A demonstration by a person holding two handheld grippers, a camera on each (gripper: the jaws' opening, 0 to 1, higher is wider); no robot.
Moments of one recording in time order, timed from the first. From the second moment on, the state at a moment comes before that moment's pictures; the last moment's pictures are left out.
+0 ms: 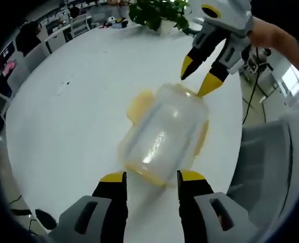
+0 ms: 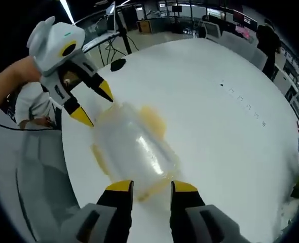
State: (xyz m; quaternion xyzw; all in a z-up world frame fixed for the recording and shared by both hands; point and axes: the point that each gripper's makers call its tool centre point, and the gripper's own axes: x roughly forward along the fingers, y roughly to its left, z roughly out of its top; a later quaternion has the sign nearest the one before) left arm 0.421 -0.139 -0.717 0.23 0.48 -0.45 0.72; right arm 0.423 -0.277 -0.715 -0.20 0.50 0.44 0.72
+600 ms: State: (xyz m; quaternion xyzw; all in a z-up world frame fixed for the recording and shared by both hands) left arm 0.423 -0.151 -0.712 0.32 0.43 -0.51 0.67; right arm 0.423 -0.259 -0.710 -0.29 0.45 0.51 0.67
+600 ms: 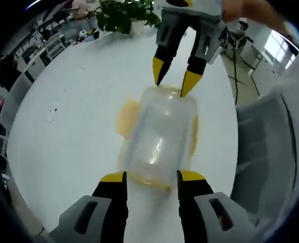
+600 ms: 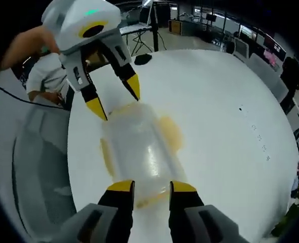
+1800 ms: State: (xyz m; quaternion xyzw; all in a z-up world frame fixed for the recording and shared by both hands) left arm 0.424 -0.199 -0.703 0.33 0.38 -0.56 0.66; right arm 0.422 -0.212 -0.710 -0.29 0.41 0.57 0.65
